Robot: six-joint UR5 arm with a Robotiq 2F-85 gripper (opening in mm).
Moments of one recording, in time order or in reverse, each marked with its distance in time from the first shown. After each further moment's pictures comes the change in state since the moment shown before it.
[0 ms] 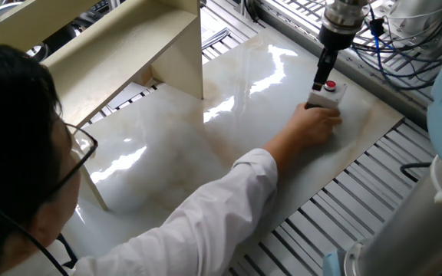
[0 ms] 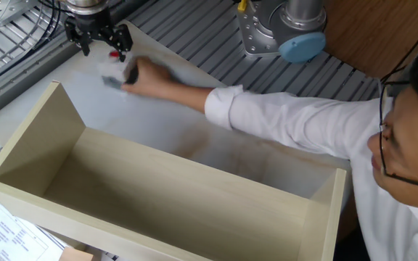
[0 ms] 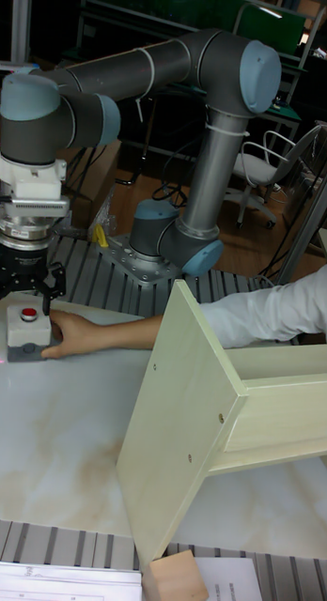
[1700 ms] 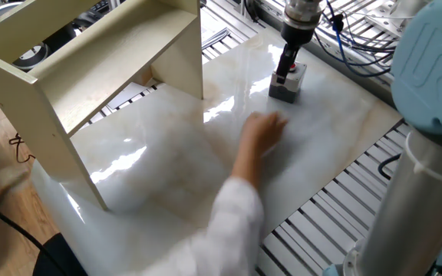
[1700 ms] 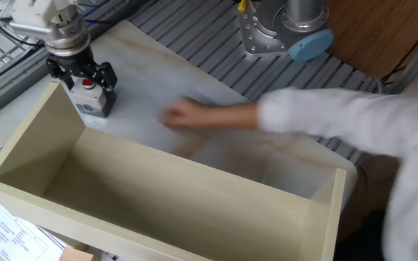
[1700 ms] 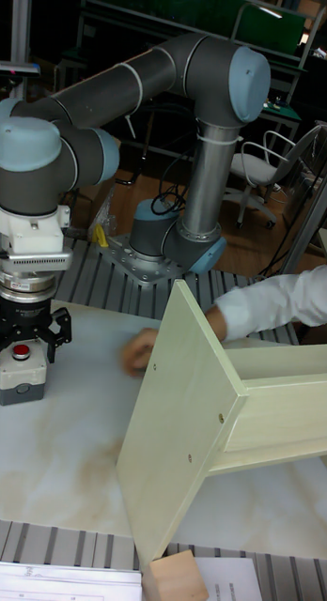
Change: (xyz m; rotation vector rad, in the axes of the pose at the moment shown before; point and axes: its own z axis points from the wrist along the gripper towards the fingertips) arm -0.091 -0.008 0.034 -0.022 -0.009 0.020
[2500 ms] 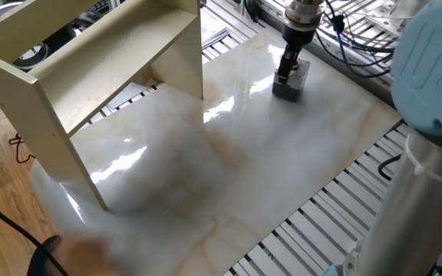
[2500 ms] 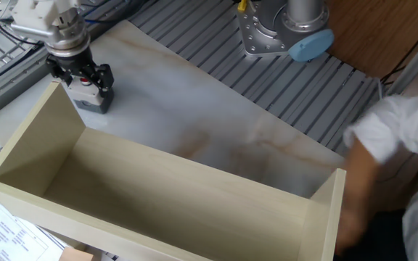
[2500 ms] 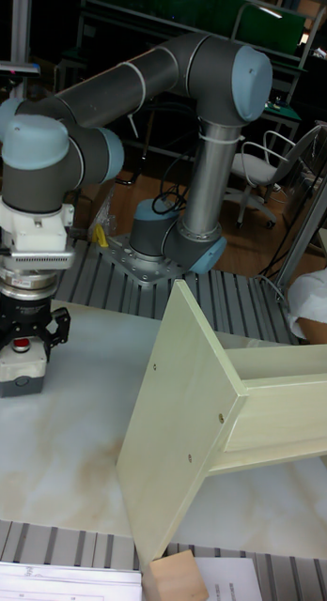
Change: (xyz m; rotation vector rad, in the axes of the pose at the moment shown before) arm 0.009 0.004 -0.016 0.022 0.026 0.022
